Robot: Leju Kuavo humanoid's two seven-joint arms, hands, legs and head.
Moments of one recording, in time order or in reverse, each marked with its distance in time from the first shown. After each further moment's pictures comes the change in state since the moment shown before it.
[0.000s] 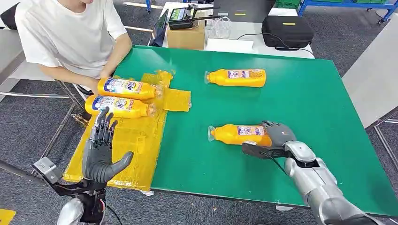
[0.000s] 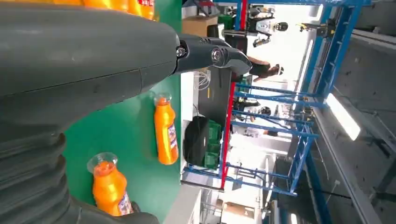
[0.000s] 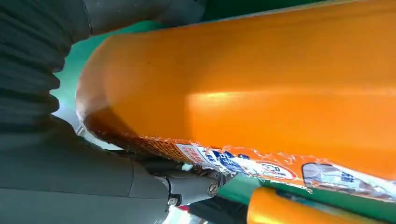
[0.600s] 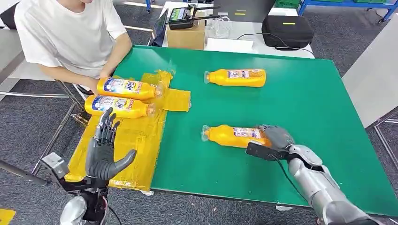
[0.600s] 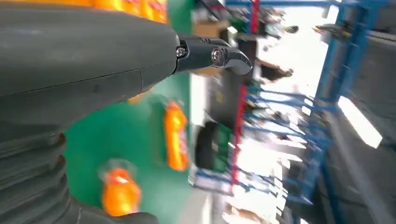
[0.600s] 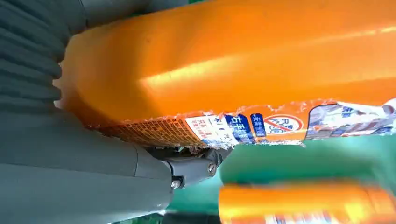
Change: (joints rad) left arm -0.019 0.018 -0.026 0.043 -0.032 0.089 0.031; right arm 0.066 -0.010 0.005 -0.047 -0.407 -0.095 -0.285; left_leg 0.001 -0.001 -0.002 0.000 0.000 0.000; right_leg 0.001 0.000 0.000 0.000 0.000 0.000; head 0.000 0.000
